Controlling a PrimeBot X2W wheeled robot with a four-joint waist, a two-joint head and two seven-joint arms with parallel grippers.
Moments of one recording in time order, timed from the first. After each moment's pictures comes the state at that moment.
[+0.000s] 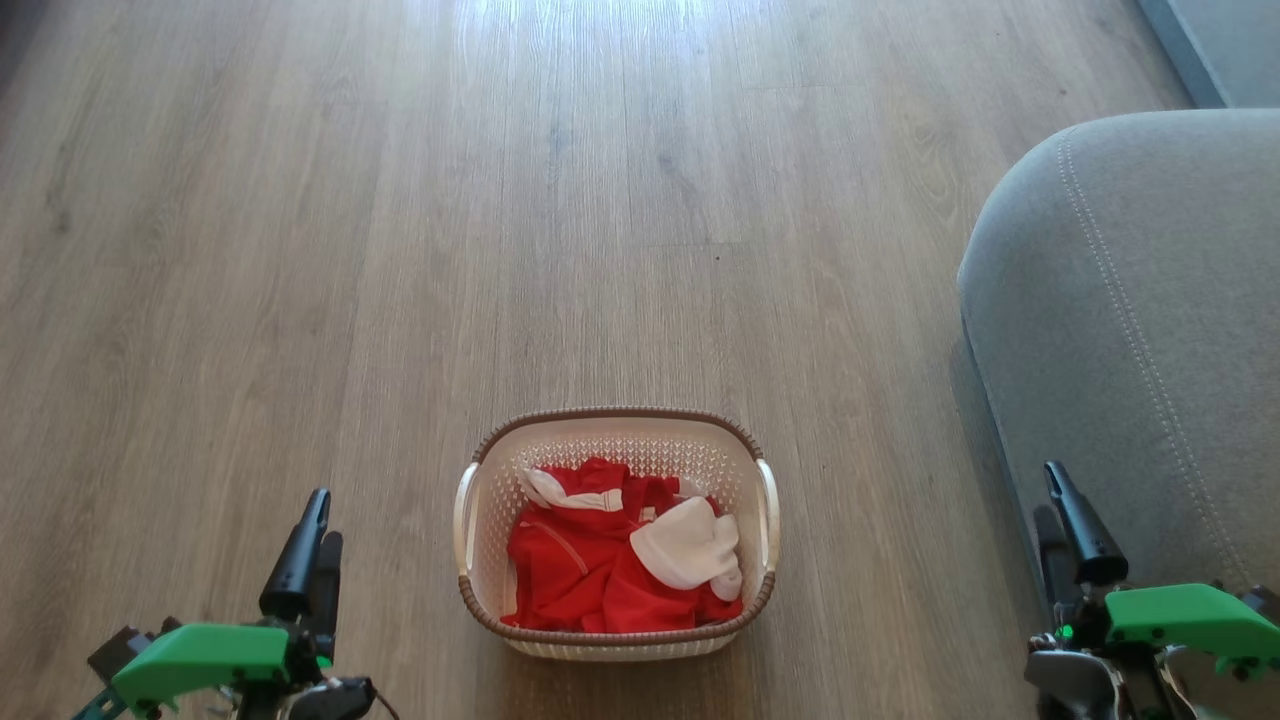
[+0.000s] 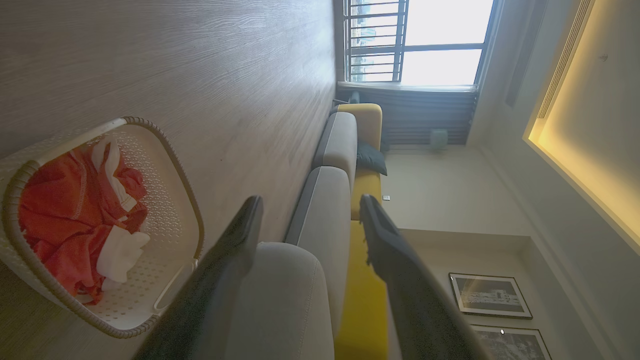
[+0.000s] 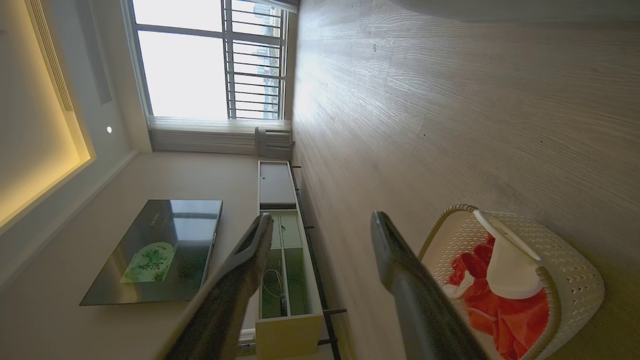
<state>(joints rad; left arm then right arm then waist) -0.01 0.04 0.05 0.33 -1.58 -0.12 0.08 -0.01 -0.03 -0.12 0.33 1.53 0.13 0.08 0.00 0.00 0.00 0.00</state>
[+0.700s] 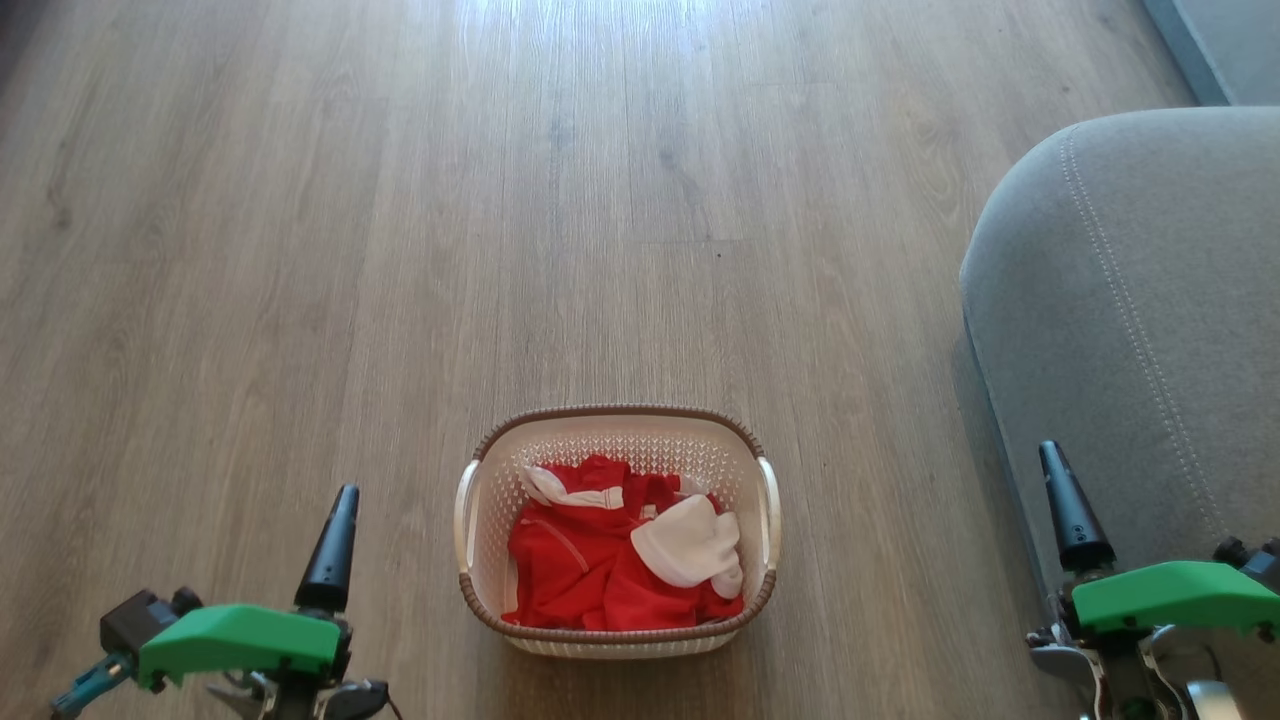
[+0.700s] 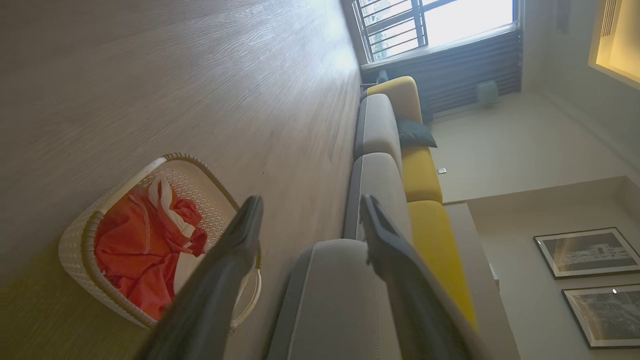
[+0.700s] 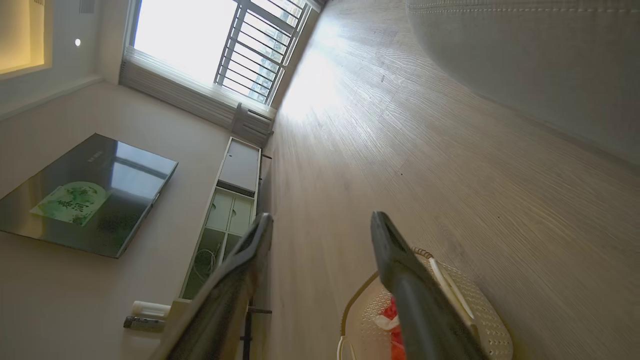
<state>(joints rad) -0.01 0.04 0.02 0.29 -1.27 -0.08 0.01 -0.01 -0.03 -0.12 0.26 1.14 0.13 0.02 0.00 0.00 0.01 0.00</state>
